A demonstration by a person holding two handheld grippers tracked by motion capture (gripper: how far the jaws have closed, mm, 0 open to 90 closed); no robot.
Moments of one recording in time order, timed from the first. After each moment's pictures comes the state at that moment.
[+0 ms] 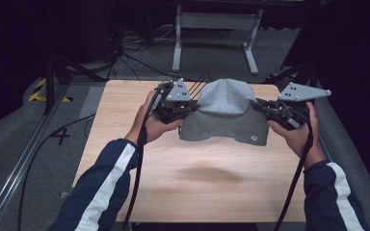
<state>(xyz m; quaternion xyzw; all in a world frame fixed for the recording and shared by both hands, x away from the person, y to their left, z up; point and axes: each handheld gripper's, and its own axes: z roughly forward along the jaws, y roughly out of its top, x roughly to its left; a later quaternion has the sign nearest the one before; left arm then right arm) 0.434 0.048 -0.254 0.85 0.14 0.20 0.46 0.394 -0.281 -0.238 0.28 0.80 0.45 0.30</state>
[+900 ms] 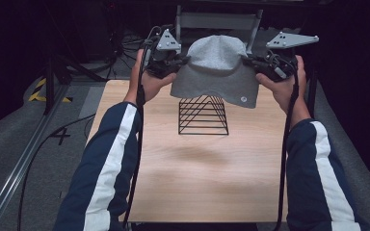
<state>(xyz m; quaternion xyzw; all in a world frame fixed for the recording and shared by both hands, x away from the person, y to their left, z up) 0.508 0.066 -0.204 0.81 0.21 0.28 0.48 0.477 -0.252 -0.180 0.28 0.78 0.46 0.33</state>
